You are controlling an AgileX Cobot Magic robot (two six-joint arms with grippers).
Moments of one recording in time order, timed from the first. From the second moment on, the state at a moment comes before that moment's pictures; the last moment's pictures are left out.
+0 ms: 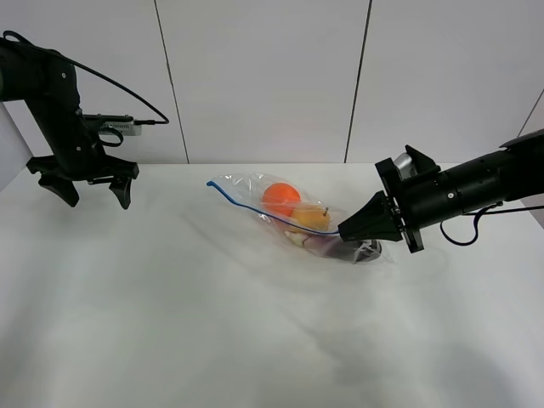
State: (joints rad) left arm -0.03 2.06 -1.63 0.06 1.10 -0.04; right arm -0.03 1.82 -0.99 1.18 1.20 -0.72
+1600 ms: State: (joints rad) left arm -0.03 0.48 -0.58 -0.05 1.17 0.00; right arm -0.03 1.82 -0.99 1.16 1.20 -0.74
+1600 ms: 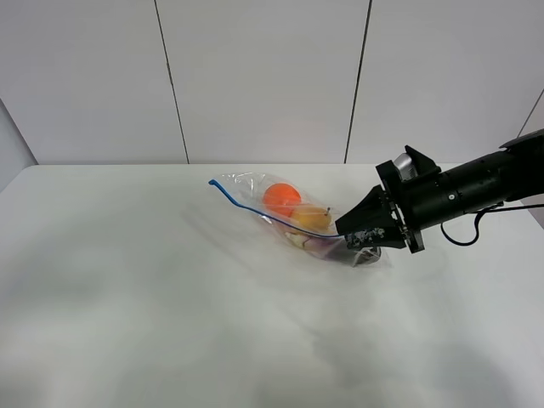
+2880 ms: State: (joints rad) left arm -0.03 0.05 -0.57 -0.04 1.17 -0.02; right arm -0.03 1.82 -1.54 0.12 1.21 -0.20
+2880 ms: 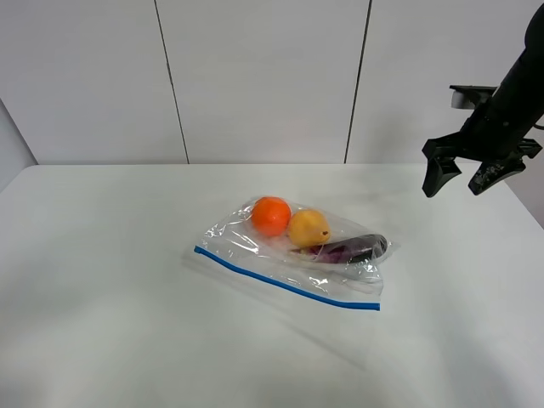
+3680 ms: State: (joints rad) left arm -0.03 0.00 -0.57 -0.01 1.17 -0.07; right arm -0.03 1.44 -1.16 0.11 1.21 -0.17
